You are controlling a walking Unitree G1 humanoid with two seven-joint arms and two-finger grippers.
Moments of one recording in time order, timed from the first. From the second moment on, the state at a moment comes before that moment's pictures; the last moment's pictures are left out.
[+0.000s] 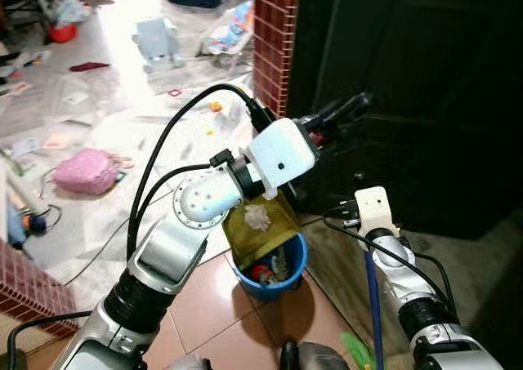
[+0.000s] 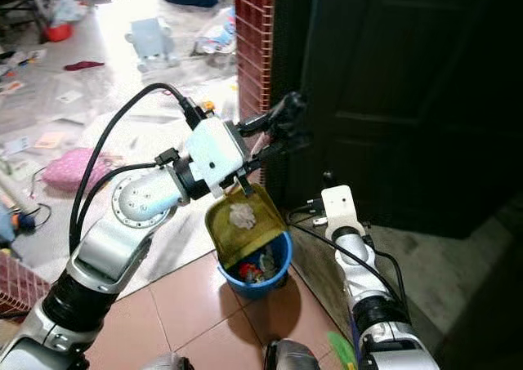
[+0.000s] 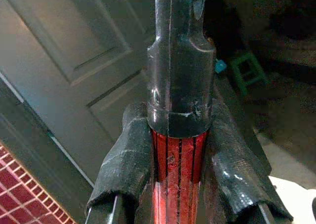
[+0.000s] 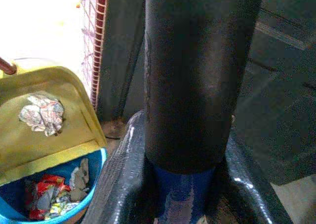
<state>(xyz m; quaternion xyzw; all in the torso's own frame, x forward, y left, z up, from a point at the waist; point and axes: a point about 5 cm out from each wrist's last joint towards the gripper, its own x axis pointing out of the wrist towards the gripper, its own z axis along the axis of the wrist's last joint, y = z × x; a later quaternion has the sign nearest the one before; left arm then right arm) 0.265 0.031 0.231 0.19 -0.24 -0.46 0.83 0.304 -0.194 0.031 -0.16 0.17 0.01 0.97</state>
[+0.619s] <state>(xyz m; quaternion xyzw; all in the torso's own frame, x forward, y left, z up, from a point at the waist) 0.271 0.033 0.234 0.20 -0.23 -0.43 0.85 0.308 -0.192 0.032 -0.16 0.17 0.01 0.97</state>
